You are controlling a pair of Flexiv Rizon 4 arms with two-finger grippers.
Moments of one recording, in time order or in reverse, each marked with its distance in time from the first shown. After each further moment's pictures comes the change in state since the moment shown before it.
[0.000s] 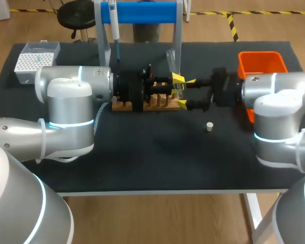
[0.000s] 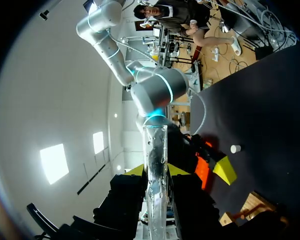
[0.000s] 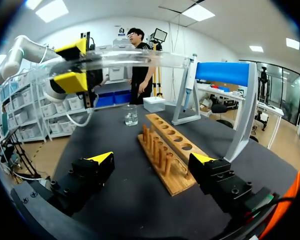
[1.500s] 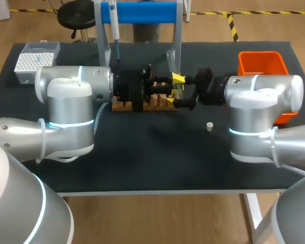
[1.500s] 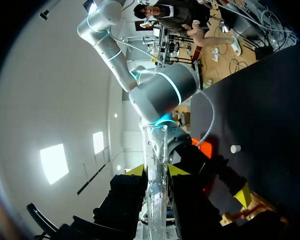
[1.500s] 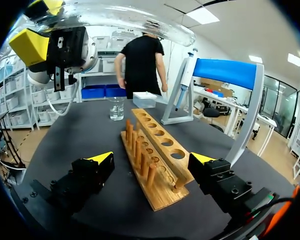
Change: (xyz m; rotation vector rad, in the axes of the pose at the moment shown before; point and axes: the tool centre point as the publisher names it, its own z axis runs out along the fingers) left arm 0.000 0.000 0.000 0.000 0.000 0.000; right arm -0.025 -0.006 0.044 0.017 -0.093 -0.095
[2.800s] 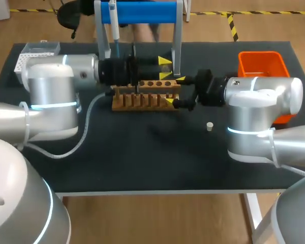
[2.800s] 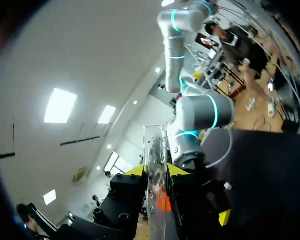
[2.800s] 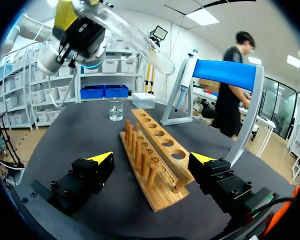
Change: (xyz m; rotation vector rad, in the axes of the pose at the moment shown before) left arm -0.041 0.022 -0.035 0.043 -0.082 -0.626; right arm 0.002 0.000 0.001 -0.009 -0.009 -0.001
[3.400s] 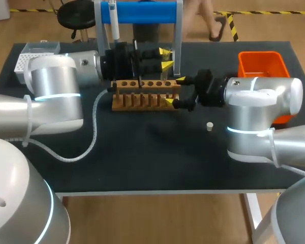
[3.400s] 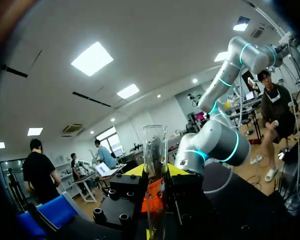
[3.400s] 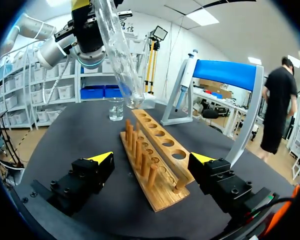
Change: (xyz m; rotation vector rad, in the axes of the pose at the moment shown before) left arm -0.016 0.006 0.006 -0.005 -0.073 -0.506; right arm 0.000 0.000 0.000 0.000 -0.002 0.000
